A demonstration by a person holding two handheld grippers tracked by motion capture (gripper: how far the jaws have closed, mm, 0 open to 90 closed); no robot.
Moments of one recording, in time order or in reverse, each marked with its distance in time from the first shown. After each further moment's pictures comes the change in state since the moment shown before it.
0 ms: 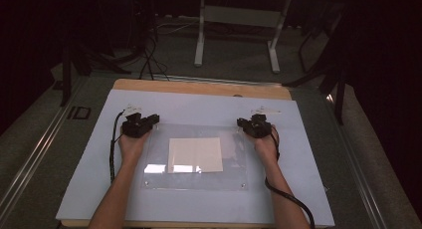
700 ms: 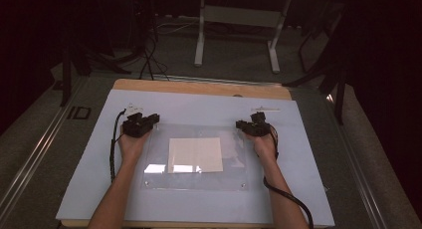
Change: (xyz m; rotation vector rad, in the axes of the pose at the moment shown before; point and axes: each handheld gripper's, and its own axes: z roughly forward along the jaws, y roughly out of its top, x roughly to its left) left arm -0.003 0.002 0.001 0.015 0.023 0.039; right arm -0.006 0.000 0.009 0.089 0.026 0.121
